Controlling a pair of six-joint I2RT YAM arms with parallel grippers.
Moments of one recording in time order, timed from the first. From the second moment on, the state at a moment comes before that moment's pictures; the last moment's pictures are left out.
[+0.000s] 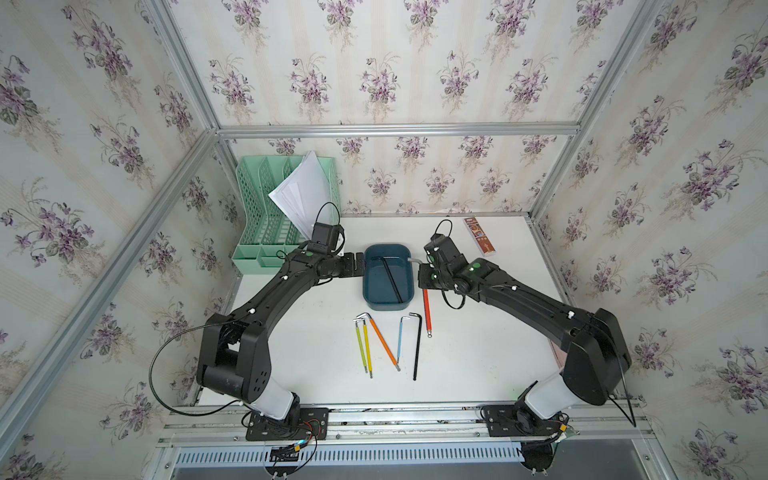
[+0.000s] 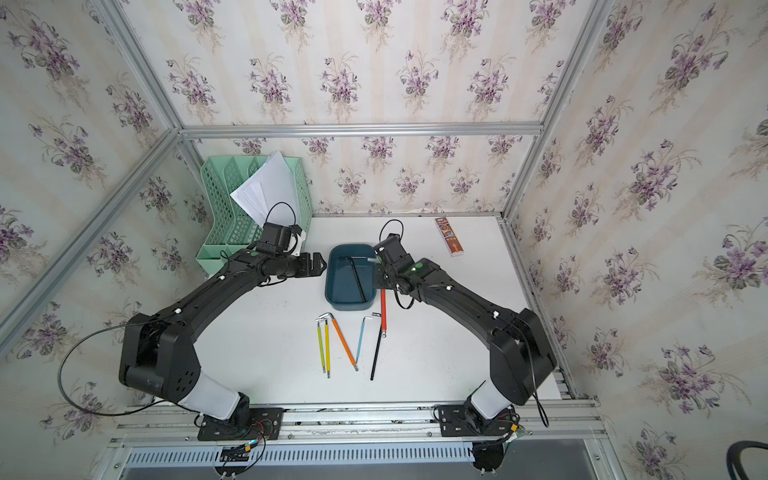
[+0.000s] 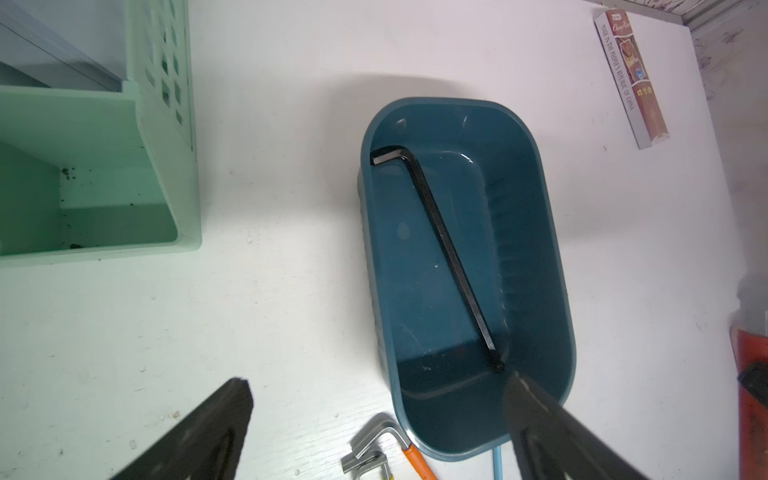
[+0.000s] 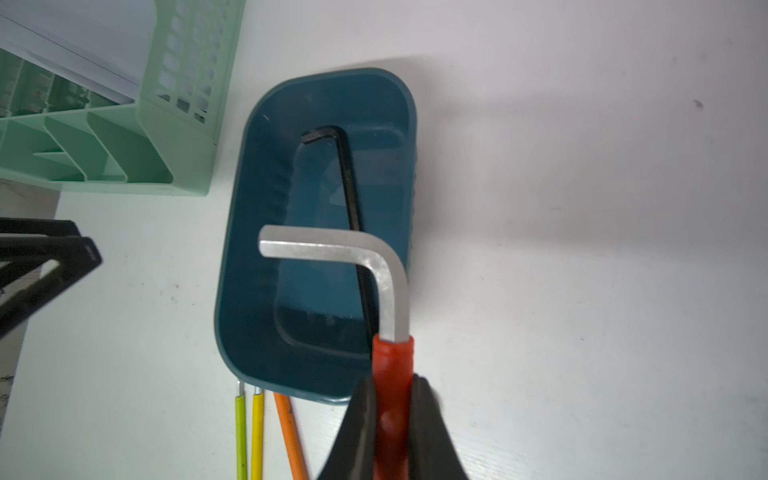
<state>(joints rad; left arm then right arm) -0.27 1.57 1.21 -0.56 0.17 -0.31 0.69 1.60 1.29 -0.57 0.10 0.60</state>
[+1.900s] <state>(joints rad) -0.22 1.51 1.10 -0.46 0.26 -0.32 0.65 2.34 1.95 -0.54 0.01 0.36</state>
